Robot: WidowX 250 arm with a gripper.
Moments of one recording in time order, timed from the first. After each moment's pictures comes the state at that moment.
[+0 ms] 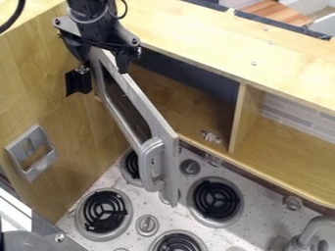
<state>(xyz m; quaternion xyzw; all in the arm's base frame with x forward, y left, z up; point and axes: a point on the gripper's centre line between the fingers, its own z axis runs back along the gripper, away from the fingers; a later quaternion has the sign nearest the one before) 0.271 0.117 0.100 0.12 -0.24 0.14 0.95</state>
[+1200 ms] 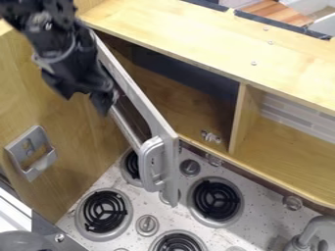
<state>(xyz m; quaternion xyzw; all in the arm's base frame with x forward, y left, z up) 0.214 0.104 0.078 0.07 -0.20 0.04 0.98</state>
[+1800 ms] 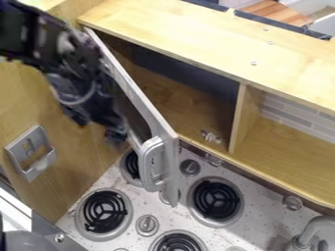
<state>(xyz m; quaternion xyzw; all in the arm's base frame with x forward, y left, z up) 0.207 0.070 0.049 0.09 -0.19 -0.02 0.98</state>
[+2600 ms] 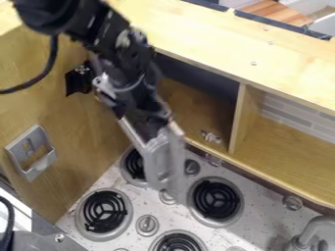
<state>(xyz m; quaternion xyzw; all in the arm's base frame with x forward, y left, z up) 0.257 0.044 0.043 0.06 -0.20 0.02 0.98</state>
